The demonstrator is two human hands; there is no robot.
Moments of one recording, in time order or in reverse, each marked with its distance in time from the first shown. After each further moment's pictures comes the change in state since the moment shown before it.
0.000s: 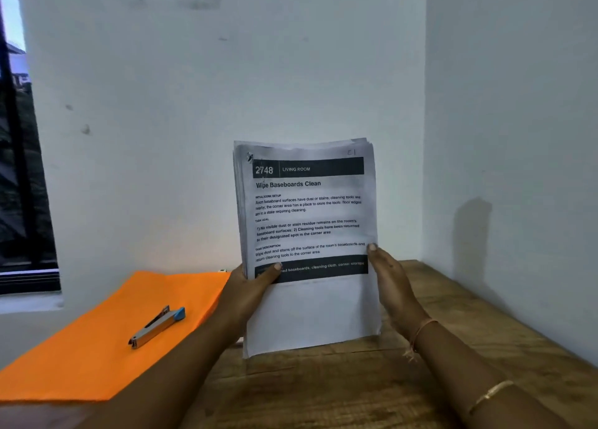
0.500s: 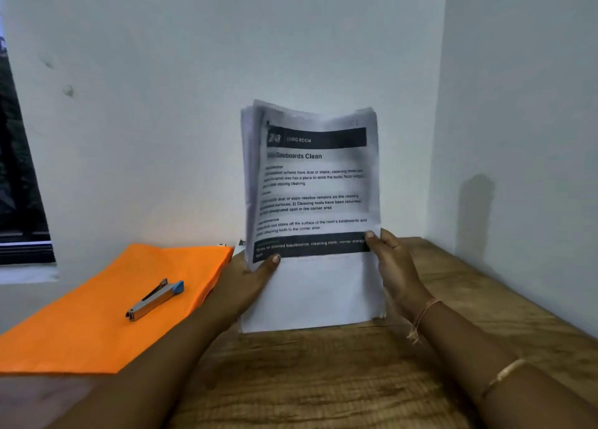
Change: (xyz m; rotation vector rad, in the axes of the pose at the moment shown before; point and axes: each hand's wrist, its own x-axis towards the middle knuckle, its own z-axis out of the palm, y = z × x) left_hand -0.003 -0.017 -0.014 0.268 -0.069 0.149; right_hand 0.002 0.015 0.004 -0.001 0.047 0.052
